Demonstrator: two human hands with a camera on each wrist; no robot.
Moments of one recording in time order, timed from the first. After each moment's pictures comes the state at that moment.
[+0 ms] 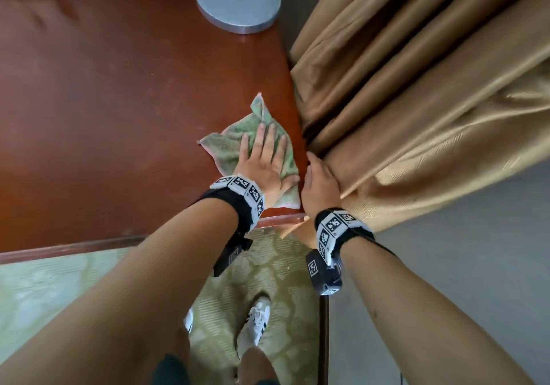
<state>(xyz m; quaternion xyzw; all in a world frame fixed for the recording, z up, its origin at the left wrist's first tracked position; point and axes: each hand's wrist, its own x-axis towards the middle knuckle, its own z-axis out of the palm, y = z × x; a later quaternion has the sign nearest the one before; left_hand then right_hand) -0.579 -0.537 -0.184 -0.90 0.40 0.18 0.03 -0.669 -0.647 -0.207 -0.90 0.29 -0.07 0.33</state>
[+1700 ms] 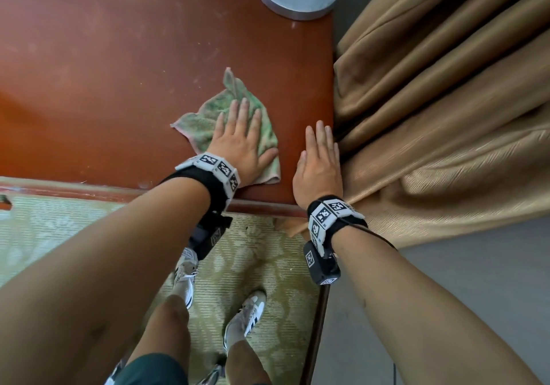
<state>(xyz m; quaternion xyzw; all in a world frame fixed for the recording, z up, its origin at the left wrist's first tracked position) -0.568 -0.468 -0.189 -0.96 0.27 0.12 -0.01 -0.647 -0.621 -0.224 -0.97 0.14 -0.11 0.17</state>
